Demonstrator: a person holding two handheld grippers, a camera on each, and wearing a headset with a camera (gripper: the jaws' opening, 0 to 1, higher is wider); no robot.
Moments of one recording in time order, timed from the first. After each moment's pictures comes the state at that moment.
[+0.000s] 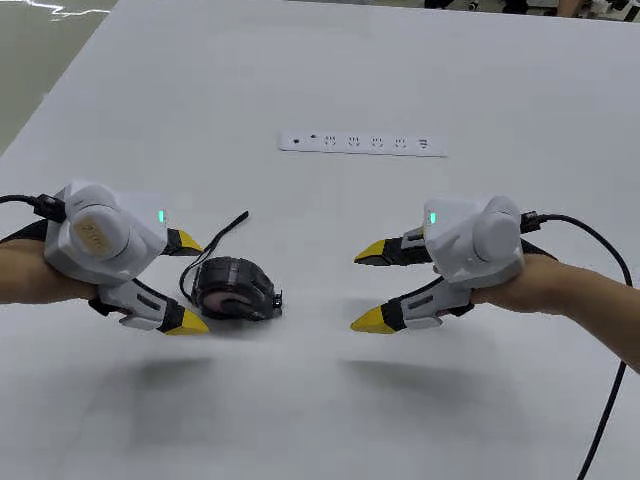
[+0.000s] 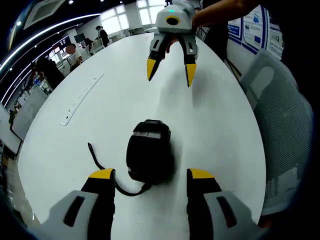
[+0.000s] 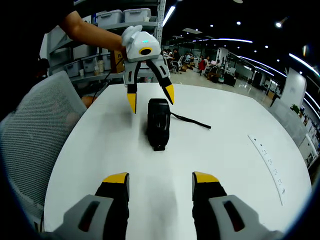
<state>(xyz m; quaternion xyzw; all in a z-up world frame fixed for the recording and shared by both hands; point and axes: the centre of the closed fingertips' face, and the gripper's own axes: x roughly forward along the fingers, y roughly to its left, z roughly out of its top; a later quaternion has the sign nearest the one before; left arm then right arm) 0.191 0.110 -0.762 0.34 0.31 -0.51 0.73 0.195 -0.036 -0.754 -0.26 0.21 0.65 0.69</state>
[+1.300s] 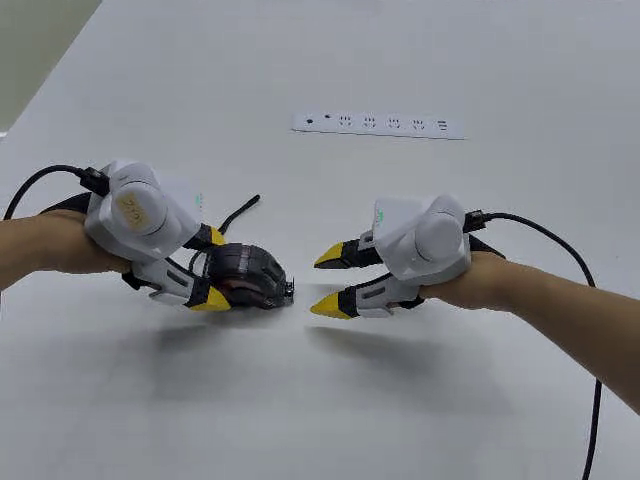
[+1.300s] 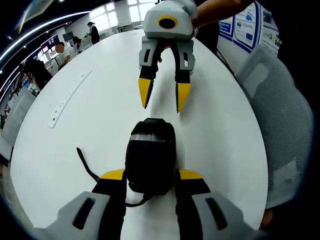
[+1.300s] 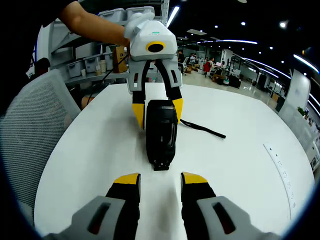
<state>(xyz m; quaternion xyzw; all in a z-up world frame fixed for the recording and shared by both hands) 0.201 0.100 -0.783 0.34 0.33 -0.55 0.69 0.201 0.018 -0.784 -0.26 0.20 0.66 0.67</state>
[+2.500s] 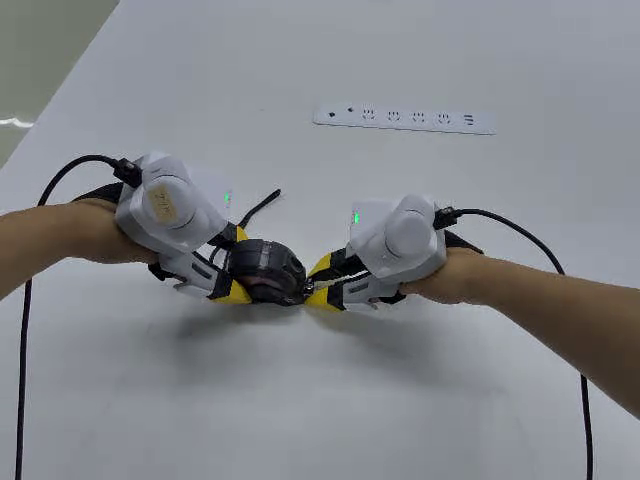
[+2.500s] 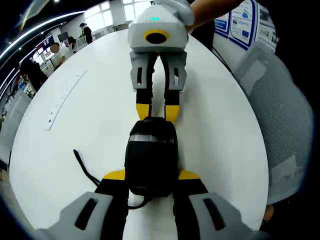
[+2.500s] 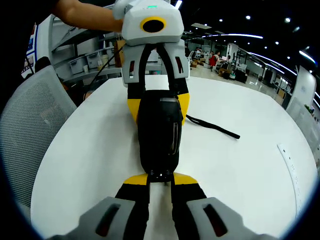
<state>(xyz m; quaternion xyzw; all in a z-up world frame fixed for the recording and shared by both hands) 0.200 0.096 -0.788 0.35 0.33 -0.56 0.67 0.206 0.049 -0.810 -0.27 0.23 0.67 0.65</state>
